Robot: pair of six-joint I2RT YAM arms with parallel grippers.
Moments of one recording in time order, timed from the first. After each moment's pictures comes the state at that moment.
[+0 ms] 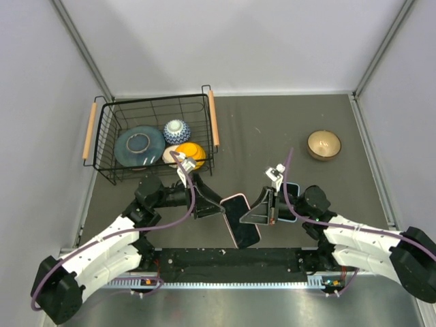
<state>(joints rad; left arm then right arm) -0.63 0.78 0.39 0.43 0.86 -0.73 0.79 0.93 0.19 0.94 -0.76 1.09</state>
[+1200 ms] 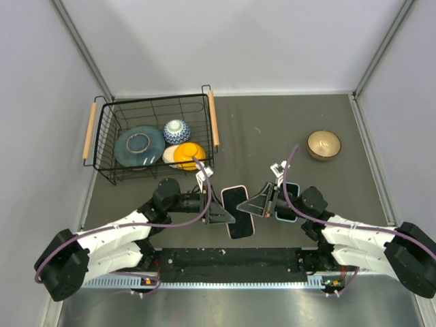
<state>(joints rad) -0.76 0.97 0.33 0.58 0.80 -0.93 0.80 0.99 0.16 0.97 -0.54 1.12</state>
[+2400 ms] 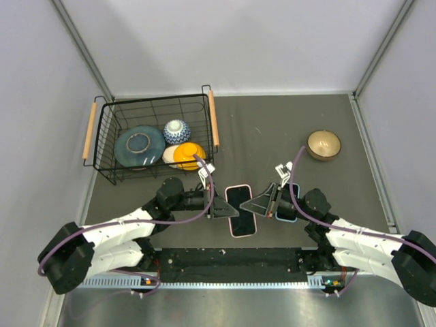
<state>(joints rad) -0.81 1.03 0.35 0.64 0.69 -0.97 0.79 0.90 0.14 0.89 -0.46 1.15</state>
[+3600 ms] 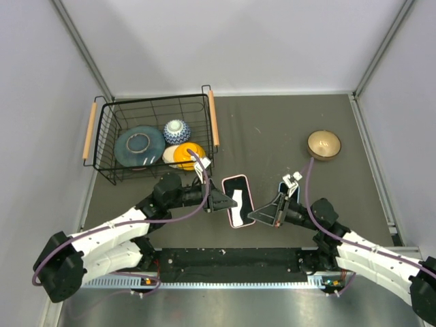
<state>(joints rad) -0.78 0.96 0.42 0.44 0.58 -0.88 0.79 0.61 0.03 0.65 -0.46 1.12</state>
